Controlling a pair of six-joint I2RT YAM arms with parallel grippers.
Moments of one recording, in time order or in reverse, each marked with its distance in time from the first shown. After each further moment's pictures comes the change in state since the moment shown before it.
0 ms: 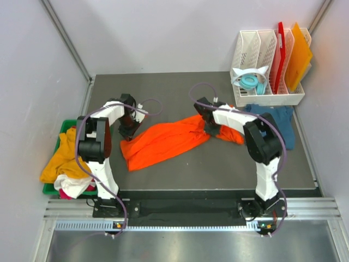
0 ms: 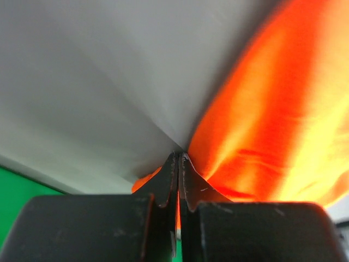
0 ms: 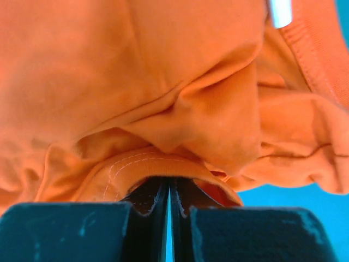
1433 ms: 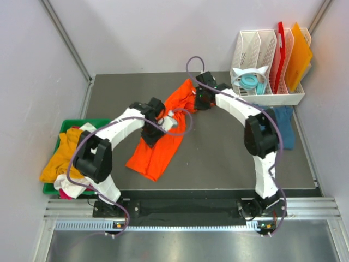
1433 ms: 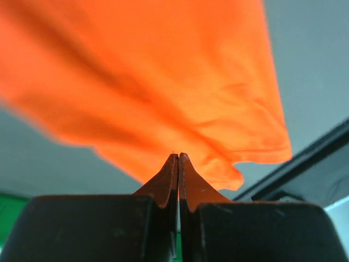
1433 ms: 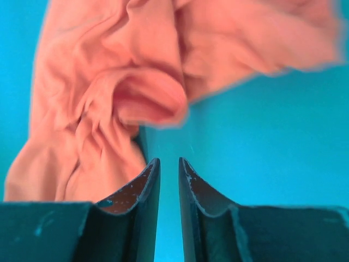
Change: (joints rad) left arm -0.423 -0.235 -0.059 -0.148 0.056 -0.026; right arm -0.092 0.177 0.459 0.137 -0.384 -0.365
